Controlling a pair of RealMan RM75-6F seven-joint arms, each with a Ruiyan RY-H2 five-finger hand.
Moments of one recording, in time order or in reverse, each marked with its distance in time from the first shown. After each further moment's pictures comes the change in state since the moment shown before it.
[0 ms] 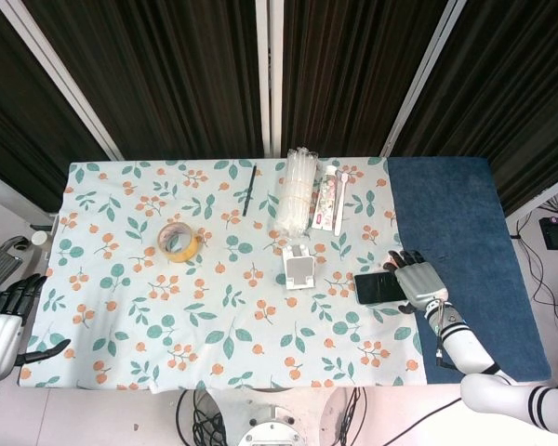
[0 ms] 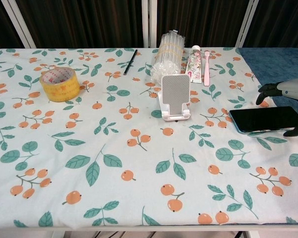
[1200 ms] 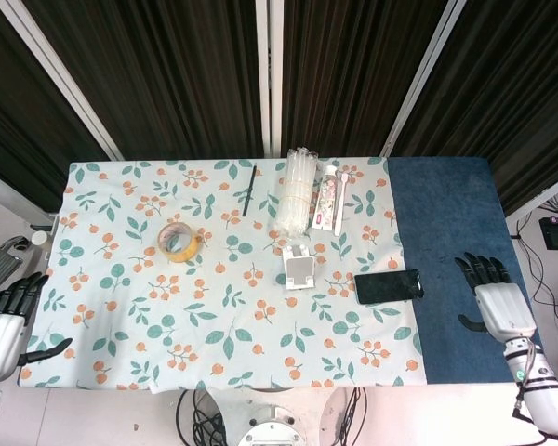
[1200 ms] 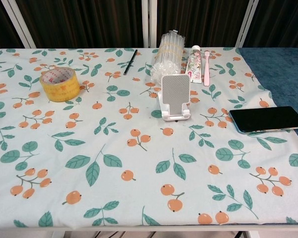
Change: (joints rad) left arm 0.004 -0.011 -0.001 -0.006 0.017 0.028 0.045; right arm -0.361 0.164 -0.015 0.013 -0.486 0.358 0.384
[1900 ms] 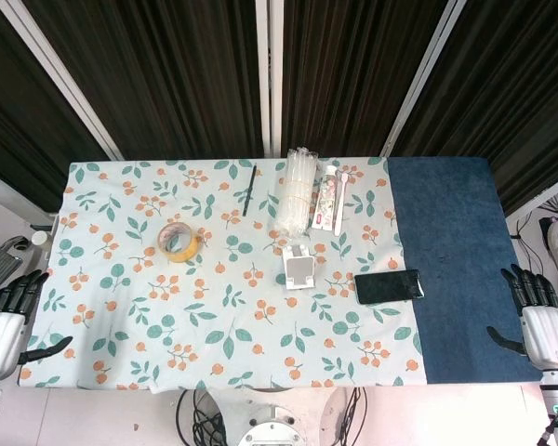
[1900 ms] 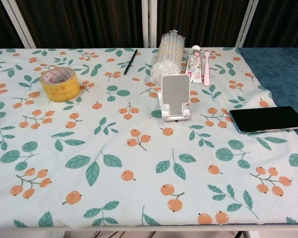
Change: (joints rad) left arm -0.005 0.015 -0.008 -0.039 -0.006 0.003 0.044; right arm -0.170 -0.059 -0.056 0.176 -0.079 0.316 0.295
